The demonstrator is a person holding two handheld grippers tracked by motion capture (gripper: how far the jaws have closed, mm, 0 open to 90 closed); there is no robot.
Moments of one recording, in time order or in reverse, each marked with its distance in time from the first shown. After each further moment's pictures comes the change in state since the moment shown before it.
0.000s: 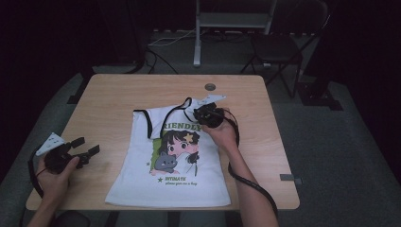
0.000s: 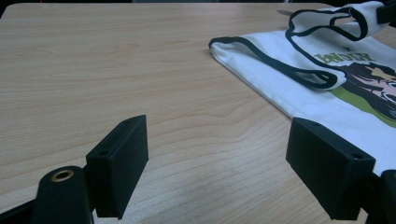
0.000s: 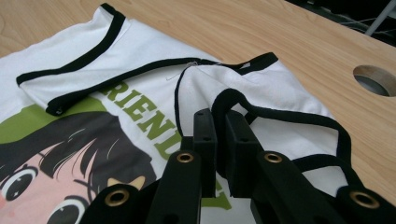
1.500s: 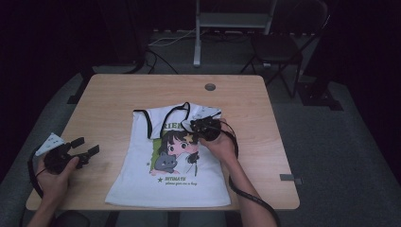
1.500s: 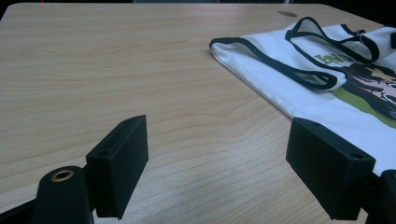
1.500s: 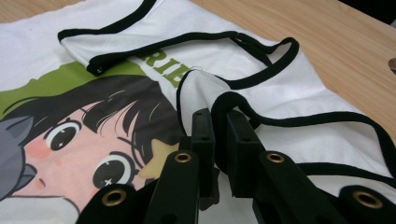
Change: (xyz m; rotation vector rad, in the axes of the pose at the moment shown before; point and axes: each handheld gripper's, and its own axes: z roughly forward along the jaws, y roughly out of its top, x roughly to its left) left arm 0.000 0.000 -0.001 -0.002 0.001 -0.005; right arm 0.031 -0.022 -0.005 0.018 0.017 -0.088
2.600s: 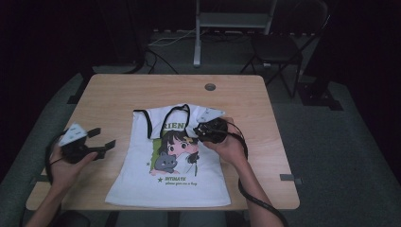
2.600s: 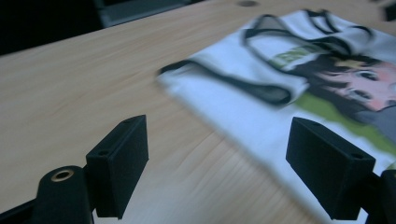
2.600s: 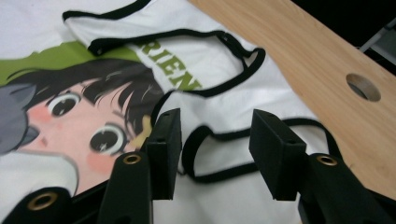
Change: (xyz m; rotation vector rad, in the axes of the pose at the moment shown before) left arm -0.057 0.055 0.044 0.076 -0.109 0.262; right arm -0.001 0.003 -0.027 0.015 -0.058 -0.126
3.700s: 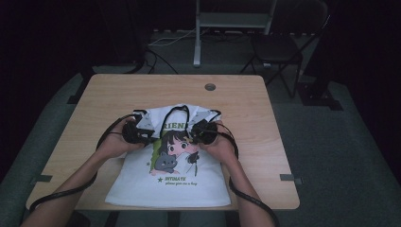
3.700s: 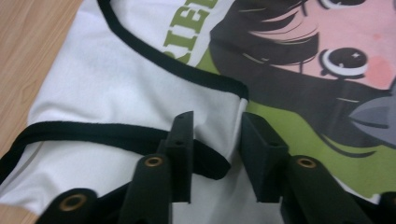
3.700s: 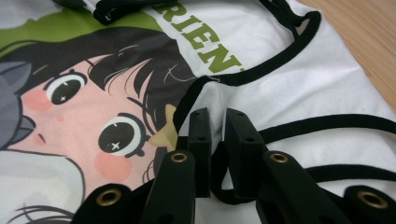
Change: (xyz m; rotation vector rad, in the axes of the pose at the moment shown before) left arm -0.049 0.053 0.115 0.392 -0.201 0.414; right arm 0.011 -0.004 0.034 0.108 0.090 0.026
